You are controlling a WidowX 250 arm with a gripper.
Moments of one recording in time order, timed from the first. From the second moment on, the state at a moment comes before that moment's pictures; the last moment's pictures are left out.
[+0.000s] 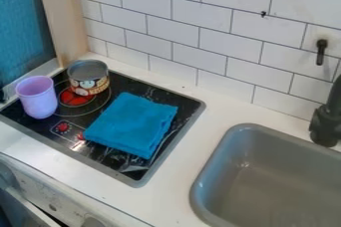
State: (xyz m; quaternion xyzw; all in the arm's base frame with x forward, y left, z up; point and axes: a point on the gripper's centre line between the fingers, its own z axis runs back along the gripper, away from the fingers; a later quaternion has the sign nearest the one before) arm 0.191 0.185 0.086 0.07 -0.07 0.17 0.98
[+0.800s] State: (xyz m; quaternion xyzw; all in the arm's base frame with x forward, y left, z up) arm 0.214 0.186 0.045 0.01 -0.08 0.21 0.97
